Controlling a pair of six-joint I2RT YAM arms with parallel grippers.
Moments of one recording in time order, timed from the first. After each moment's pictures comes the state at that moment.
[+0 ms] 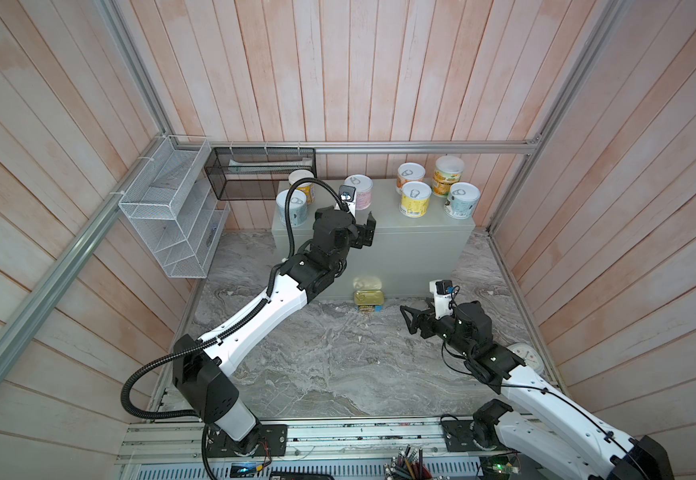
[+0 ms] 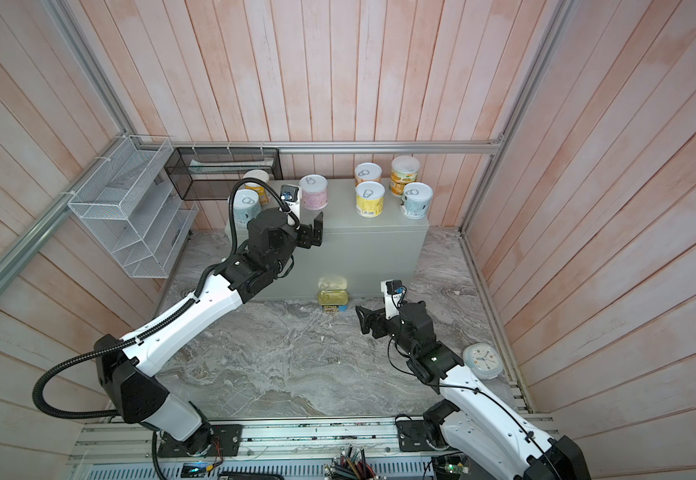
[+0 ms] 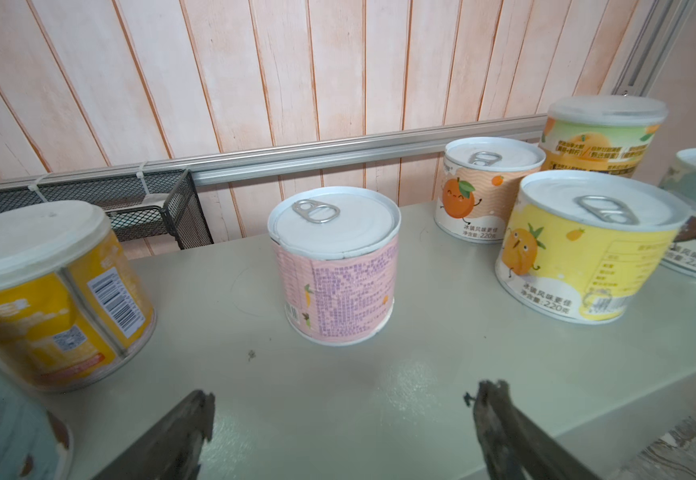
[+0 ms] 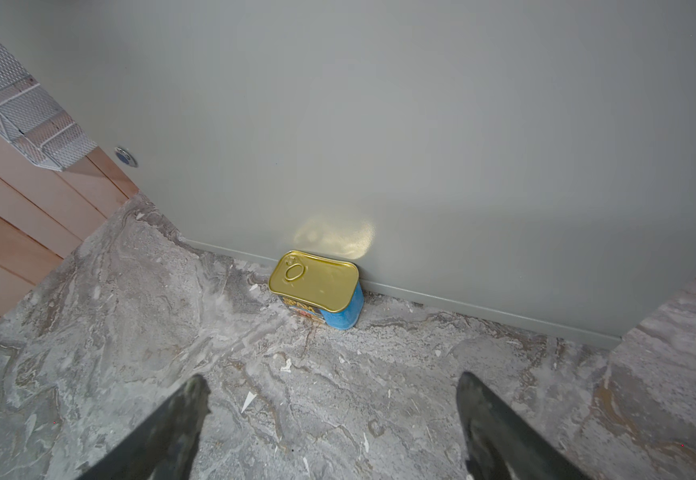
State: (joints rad) left arm -0.71 1.59 1.59 -0.13 -0.44 -0.02; right arm 0.54 0.87 0.48 0.04 -0.04 0.29
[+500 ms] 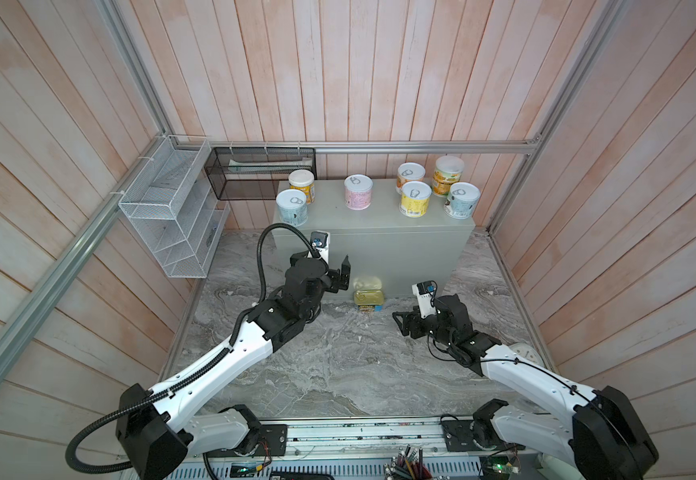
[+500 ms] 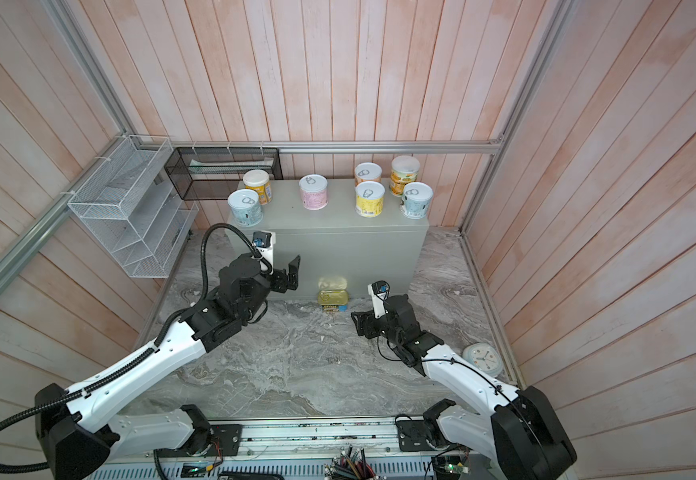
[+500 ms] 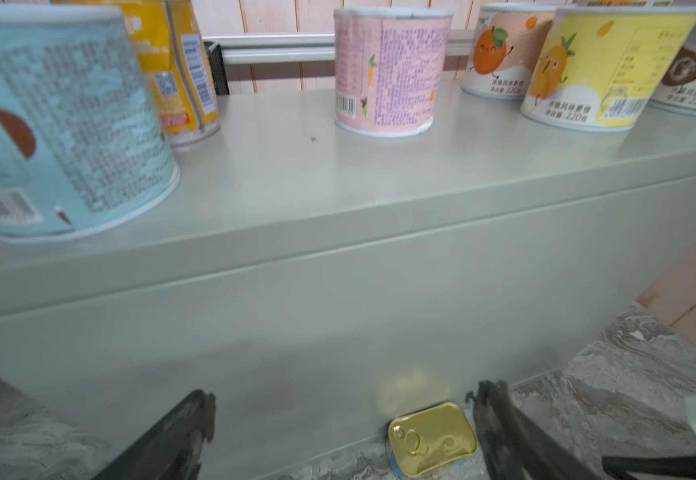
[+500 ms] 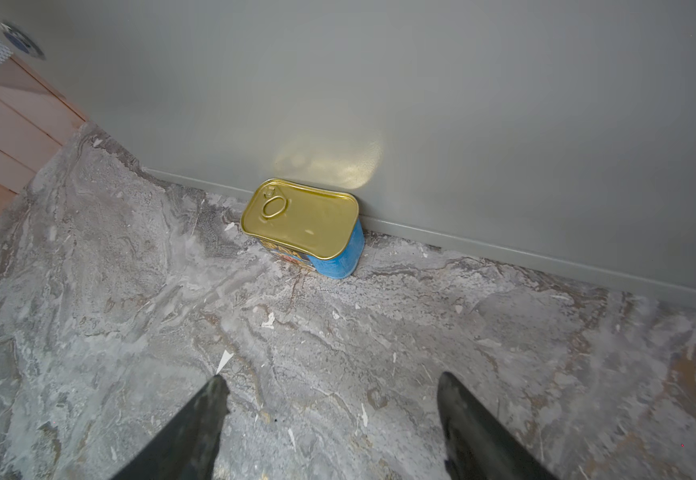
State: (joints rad) left arm -0.73 1.20 1.05 -0.12 -0.44 -0.12; right arm 0.54 1.15 0.53 0.06 -0.11 0.27
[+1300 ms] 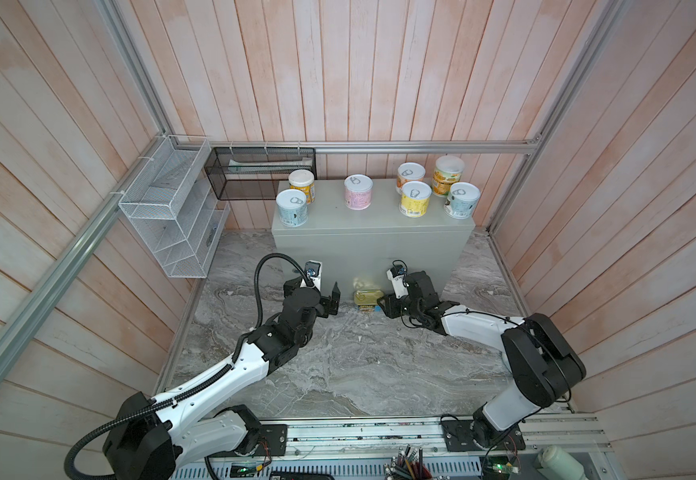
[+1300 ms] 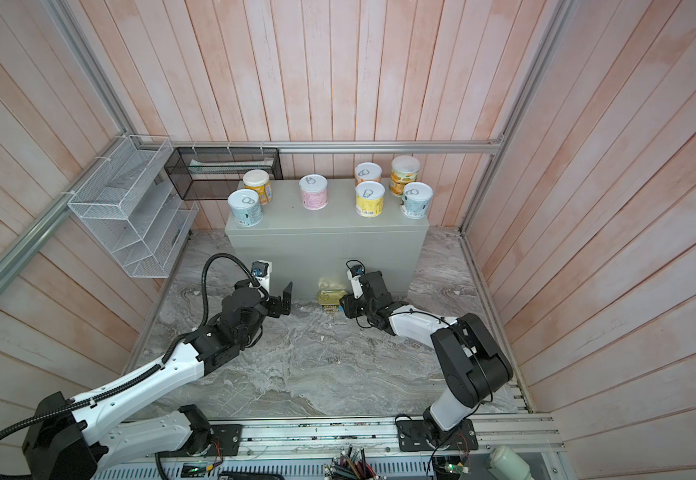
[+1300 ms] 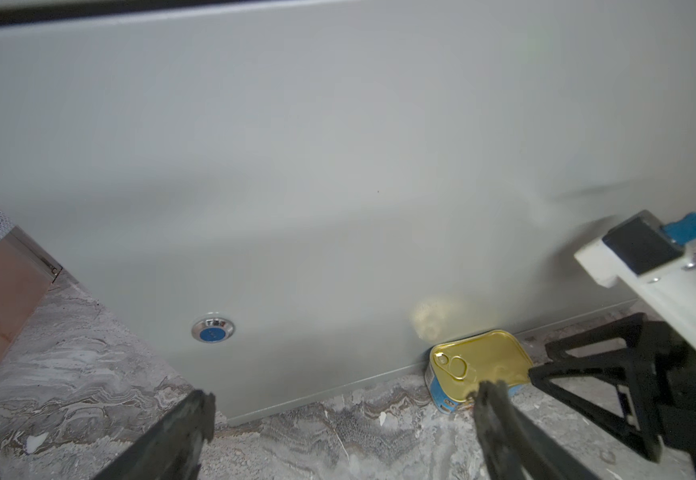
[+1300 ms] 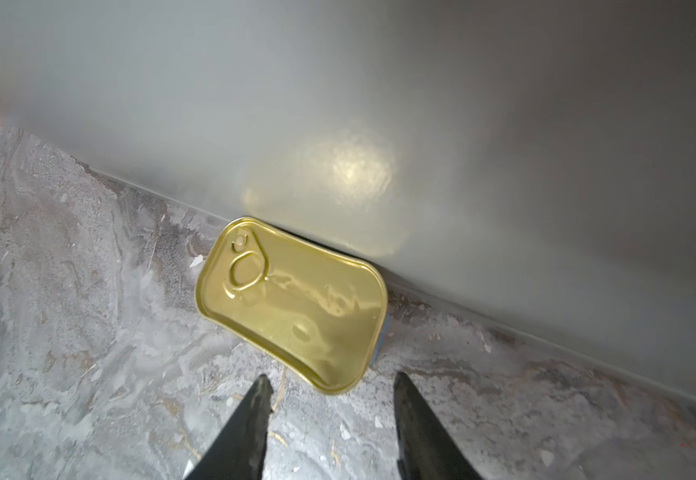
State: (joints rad) left arm -0.73 1.14 0.76 0.03 -0.50 -0.11; right arm 0.54 1.63 0.83 0.10 -0.16 0.26
